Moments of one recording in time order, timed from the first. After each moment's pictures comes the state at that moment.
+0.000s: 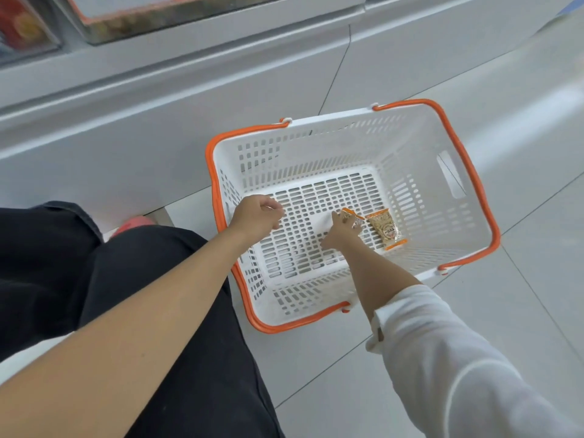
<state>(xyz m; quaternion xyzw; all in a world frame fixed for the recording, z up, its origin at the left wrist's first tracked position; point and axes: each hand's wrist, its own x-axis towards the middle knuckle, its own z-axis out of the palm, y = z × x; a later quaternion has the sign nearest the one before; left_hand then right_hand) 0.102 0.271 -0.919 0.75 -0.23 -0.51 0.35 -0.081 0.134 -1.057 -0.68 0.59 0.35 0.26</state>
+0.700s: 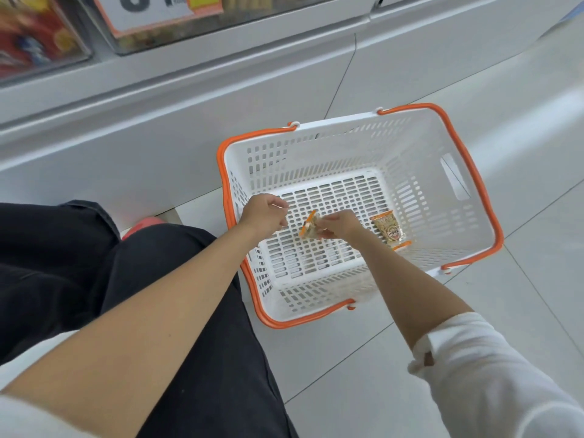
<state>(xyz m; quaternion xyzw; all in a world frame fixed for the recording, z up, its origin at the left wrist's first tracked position) 0.103 0.267 -0.916 0.75 -0.21 -0.52 0.35 -0.074 0.137 -1.008 -0.58 0.58 0.06 0.57</state>
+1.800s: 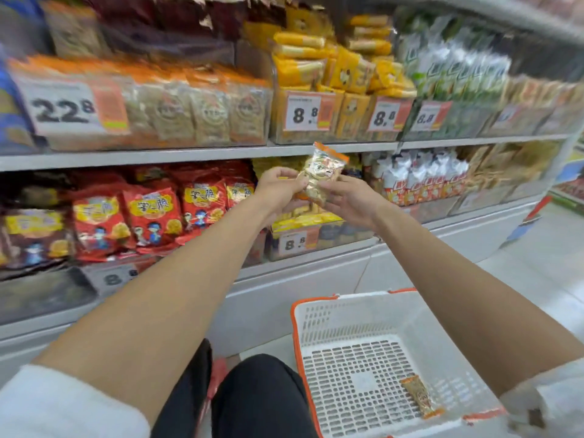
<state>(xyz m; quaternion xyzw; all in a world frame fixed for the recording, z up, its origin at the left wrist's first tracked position) 0.241 0.305 -0.538 0.59 -0.26 -0.34 0.68 0.122 0.187 -0.538 -0.60 0.23 -0.21 0.74</state>
